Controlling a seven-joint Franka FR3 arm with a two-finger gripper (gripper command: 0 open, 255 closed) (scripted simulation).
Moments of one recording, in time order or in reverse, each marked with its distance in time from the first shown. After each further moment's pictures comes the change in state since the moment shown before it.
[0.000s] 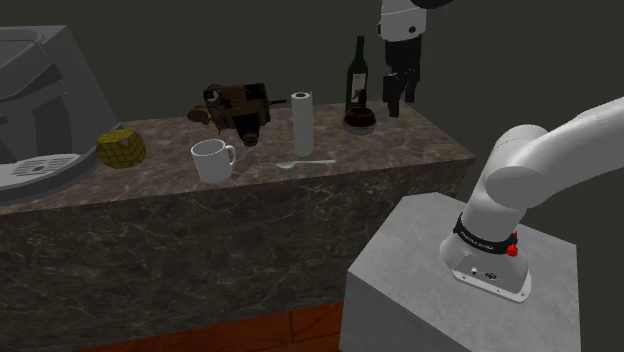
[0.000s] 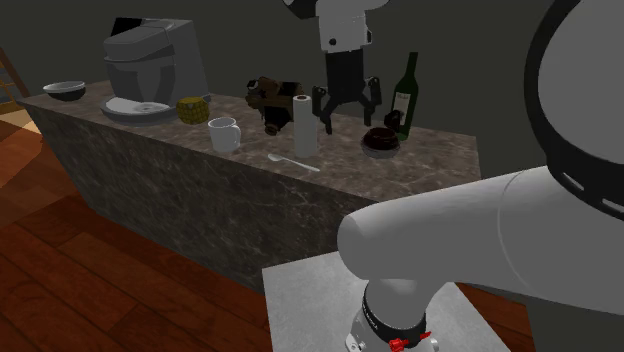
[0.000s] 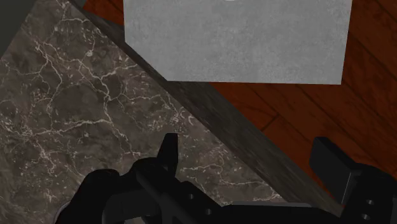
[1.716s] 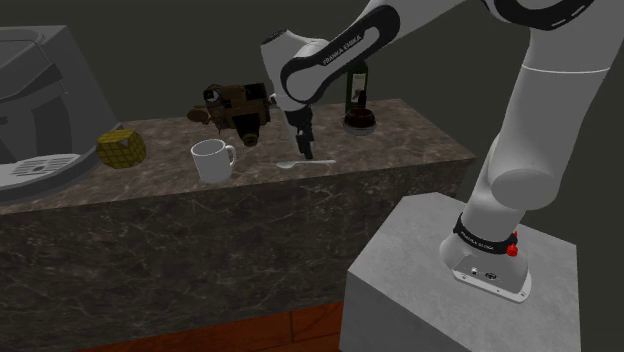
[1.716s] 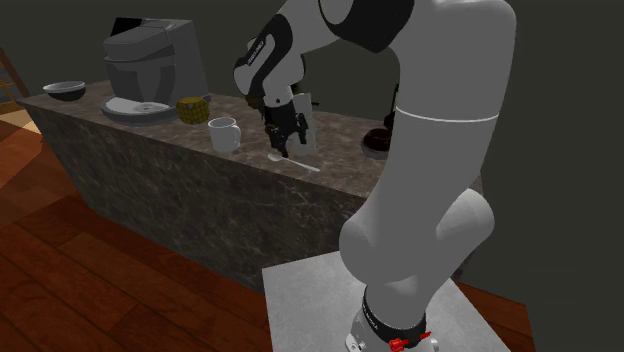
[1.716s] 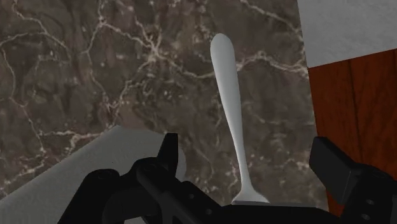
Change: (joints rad) arm 0.111 0.873 0.067 0.363 -0.188 0.490 -0.319
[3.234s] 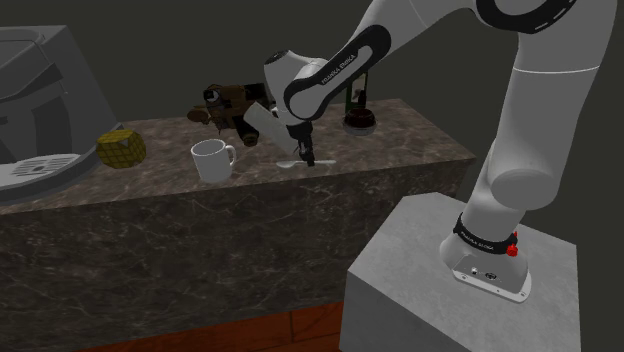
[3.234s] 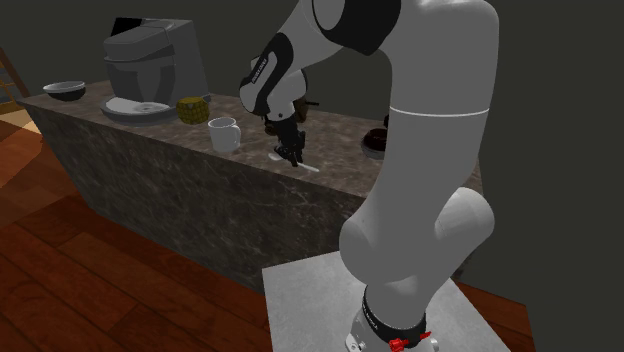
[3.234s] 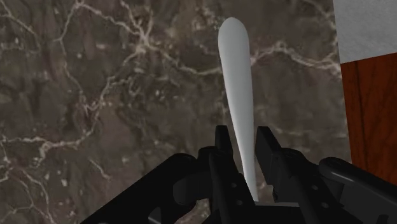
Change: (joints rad) arm -0.005 0.062 -0.007 -0.040 -0.026 0.101 0.004
